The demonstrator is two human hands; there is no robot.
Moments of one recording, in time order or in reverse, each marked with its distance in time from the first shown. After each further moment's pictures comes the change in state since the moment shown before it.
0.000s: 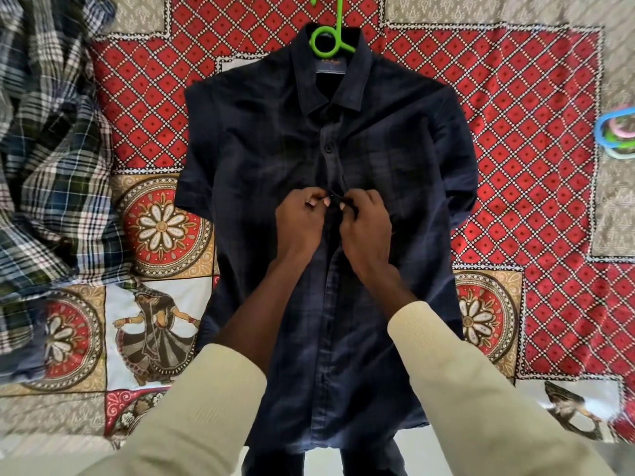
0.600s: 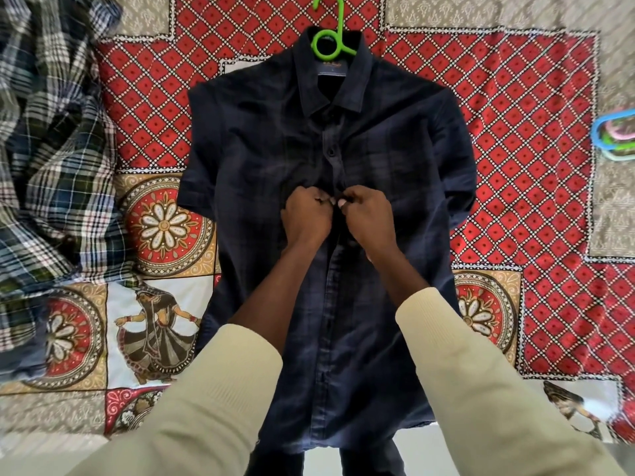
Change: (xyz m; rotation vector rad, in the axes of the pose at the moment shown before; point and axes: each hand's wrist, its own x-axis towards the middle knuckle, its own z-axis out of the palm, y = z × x) left_hand 0.010 0.012 0.009 0.181 -0.034 -0.161; right_hand 0.023 -0.012 -0.014 0.183 -0.263 0.296
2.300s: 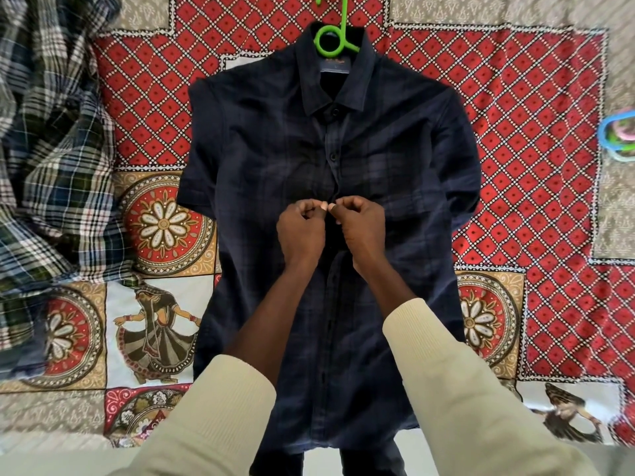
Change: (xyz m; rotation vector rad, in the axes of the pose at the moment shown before) left_hand -0.022 -0.014 0.001 -0.343 0.137 -0.144; right_hand -0.018 0.001 0.019 0.433 0.047 0.136
